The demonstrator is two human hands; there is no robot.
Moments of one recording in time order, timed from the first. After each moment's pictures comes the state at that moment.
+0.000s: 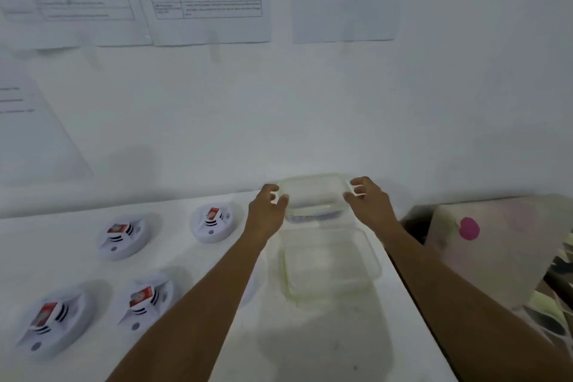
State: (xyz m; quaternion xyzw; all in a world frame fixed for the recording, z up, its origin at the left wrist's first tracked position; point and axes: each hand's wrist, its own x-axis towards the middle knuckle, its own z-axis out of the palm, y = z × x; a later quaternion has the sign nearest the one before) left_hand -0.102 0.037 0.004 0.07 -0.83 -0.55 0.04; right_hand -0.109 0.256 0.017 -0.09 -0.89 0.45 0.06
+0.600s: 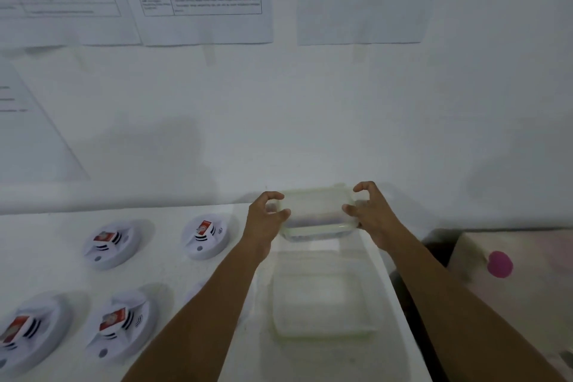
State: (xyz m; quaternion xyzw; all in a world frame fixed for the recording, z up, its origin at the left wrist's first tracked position) left_hand -0.149 0.047 -0.019 0.12 -0.70 -0.70 0.04; right_hand -0.178 0.272 0.004 -0.07 -0.79 0.61 -0.08
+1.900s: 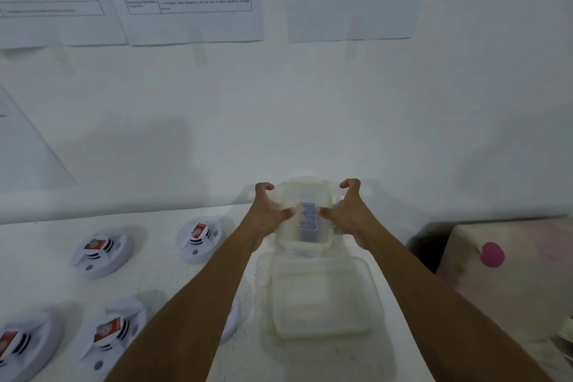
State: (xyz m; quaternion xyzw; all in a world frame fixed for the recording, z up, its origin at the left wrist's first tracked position) left_hand -0.162 0.043 0.000 0.08 -0.77 -0.63 -0.08; right_hand -0.174 0.236 0.007 -0.08 -0.82 0.56 -0.11
